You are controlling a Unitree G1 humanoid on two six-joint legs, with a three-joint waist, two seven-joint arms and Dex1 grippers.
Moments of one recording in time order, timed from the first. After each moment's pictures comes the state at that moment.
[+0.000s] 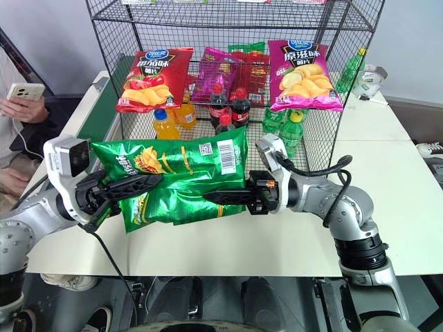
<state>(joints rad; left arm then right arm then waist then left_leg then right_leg) -0.13 0.73 0.26 -0.40 -1.35 0.80 -0.88 -0.43 -0.52 0.03 -0.28 1.06 0.95 1.08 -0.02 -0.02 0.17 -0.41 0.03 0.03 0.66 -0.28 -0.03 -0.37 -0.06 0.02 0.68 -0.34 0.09</state>
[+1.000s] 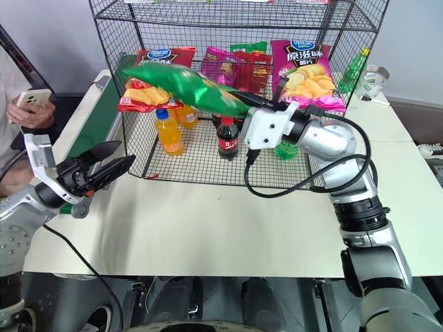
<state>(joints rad) -0.09 0.65 0.40 -0.26 -0.90 0.54 -0.80 -0.70 -0.62 0.13 0.06 -0.29 -0.40 0.60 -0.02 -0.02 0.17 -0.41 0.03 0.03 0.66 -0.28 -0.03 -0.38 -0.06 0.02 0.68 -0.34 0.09</state>
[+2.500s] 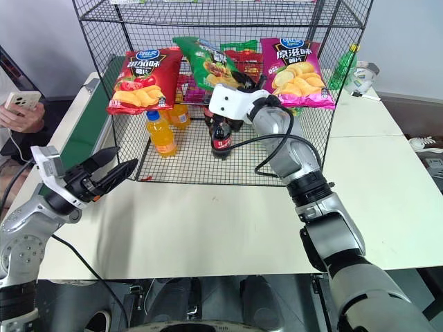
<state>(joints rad) -0.03 0.56 0.39 -0.26 -0.81 0.44 -0.76 -0.94 -0.34 0.28 0.30 -0.61 0.08 0.31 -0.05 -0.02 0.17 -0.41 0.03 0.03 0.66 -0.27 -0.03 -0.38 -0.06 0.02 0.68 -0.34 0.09</state>
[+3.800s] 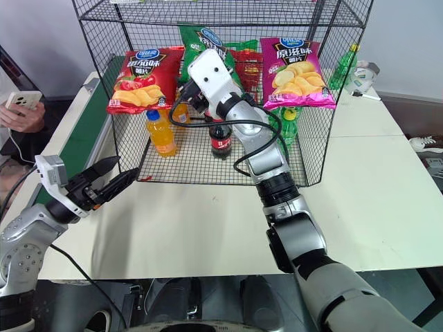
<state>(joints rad) 0.04 0.56 0.39 -0.30 -0.79 0.45 -0.74 -0.96 -0.06 0.11 0.31 -0.06 0.08 0.38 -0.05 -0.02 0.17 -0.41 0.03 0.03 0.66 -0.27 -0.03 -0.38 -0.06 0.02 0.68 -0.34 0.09</state>
